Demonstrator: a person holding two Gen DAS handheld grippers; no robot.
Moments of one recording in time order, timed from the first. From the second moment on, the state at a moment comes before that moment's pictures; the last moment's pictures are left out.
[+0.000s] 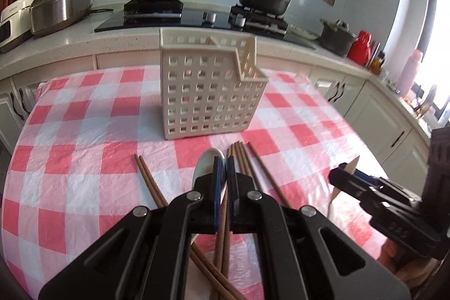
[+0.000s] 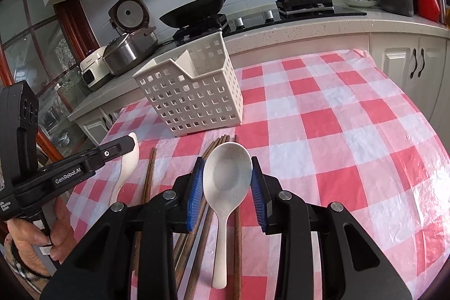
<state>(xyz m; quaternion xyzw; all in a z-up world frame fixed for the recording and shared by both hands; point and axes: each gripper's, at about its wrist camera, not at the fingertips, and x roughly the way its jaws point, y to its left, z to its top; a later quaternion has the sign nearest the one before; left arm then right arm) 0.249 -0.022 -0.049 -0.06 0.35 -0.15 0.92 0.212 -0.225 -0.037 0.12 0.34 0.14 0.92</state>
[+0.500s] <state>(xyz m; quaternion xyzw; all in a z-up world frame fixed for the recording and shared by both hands) 0.251 -0.007 0.015 -0.09 0.25 -0.17 0.95 0.231 -0.205 0.014 0.07 0.28 0.14 0.95</state>
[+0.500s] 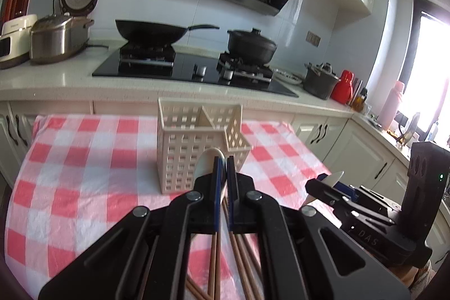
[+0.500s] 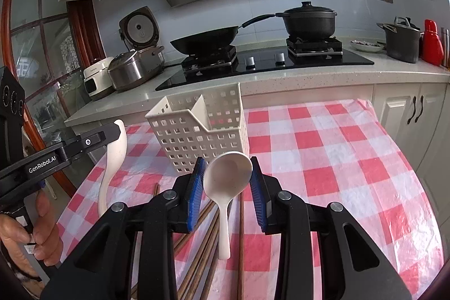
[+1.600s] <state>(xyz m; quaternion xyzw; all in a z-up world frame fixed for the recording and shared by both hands) 0.400 -0.015 0.089 -0.08 0.10 -0.14 0.98 0.393 -0.168 0.067 0.03 0.24 0.14 0.96</state>
